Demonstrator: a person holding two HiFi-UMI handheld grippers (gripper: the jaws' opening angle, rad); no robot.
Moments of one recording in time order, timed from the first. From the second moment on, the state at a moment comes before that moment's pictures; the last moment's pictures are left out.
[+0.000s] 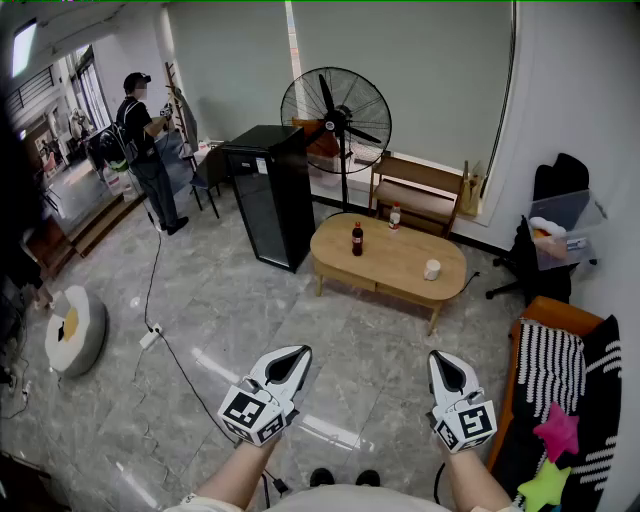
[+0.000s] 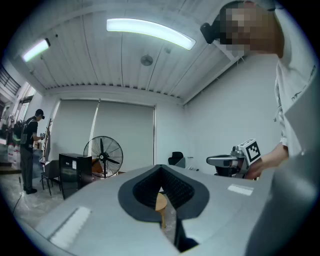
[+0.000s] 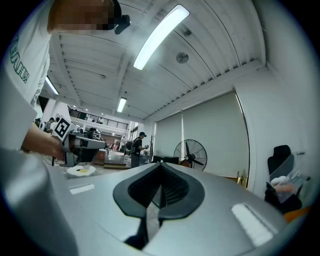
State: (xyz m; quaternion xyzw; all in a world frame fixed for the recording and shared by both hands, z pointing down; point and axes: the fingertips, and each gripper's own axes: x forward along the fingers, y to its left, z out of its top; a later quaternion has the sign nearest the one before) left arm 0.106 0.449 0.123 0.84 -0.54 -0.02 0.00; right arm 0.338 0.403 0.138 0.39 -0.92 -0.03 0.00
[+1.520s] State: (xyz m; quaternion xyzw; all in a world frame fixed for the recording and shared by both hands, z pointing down) left arm 0.106 0.452 0.133 0.83 -0.55 -0.03 0.01; right arm 0.349 0.396 0.133 0.40 -0.92 -0.02 -0.04
